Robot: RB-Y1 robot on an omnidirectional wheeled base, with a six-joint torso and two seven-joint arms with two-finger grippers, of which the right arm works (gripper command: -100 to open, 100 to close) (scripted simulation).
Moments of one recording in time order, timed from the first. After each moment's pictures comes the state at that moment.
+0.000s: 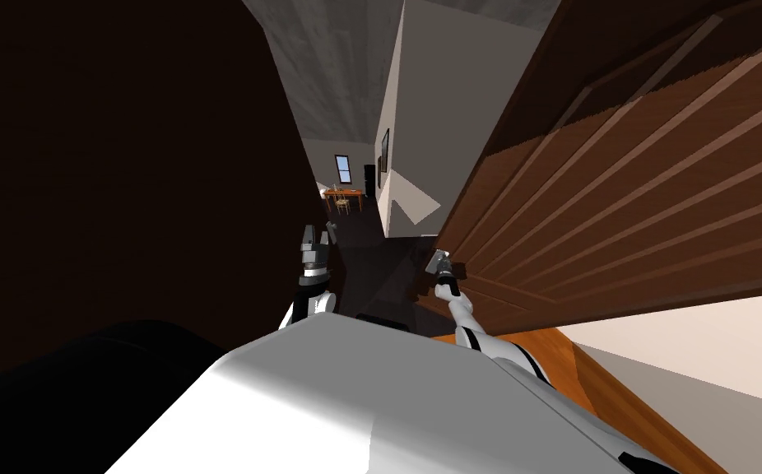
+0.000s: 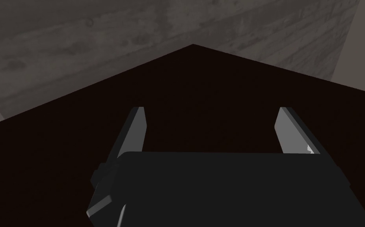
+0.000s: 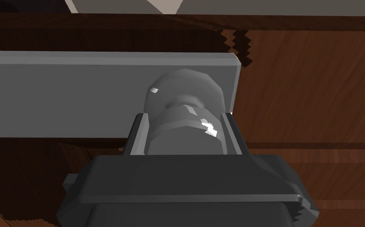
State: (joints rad) arm -0.43 -0.23 -0.20 -0.63 -0.13 -0.48 -0.04
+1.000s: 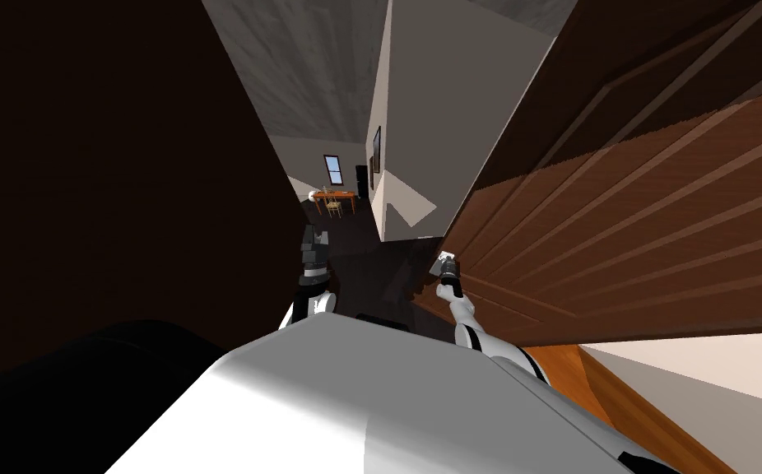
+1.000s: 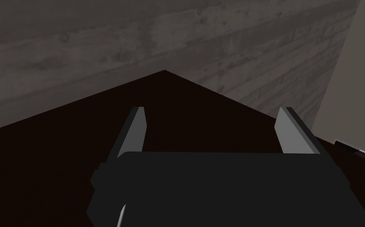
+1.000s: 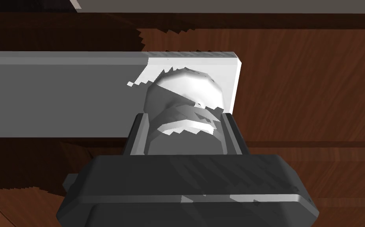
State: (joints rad) arm -0.44 -0.22 -0.30 -0.61 -0.15 -0.48 0.03
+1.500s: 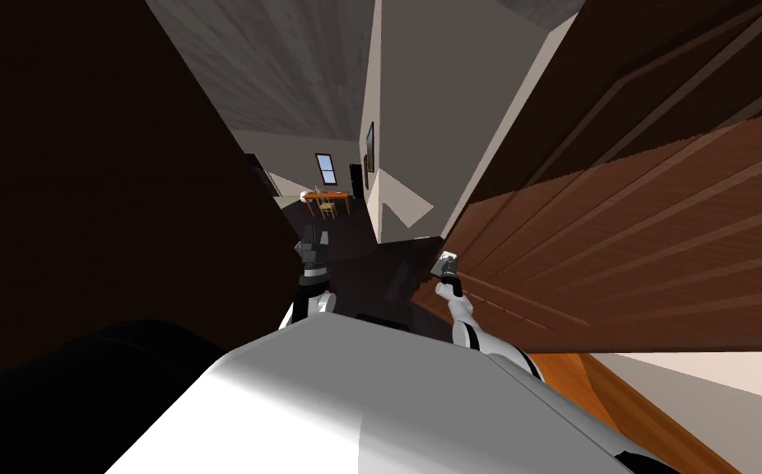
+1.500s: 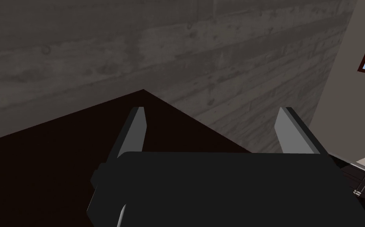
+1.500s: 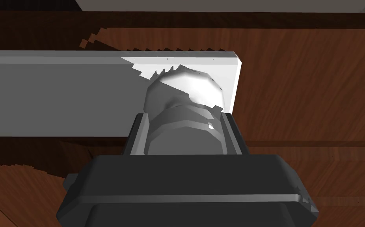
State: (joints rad) arm -0.45 -0.19 -0.37 -0.61 -0.17 -0.48 0.11
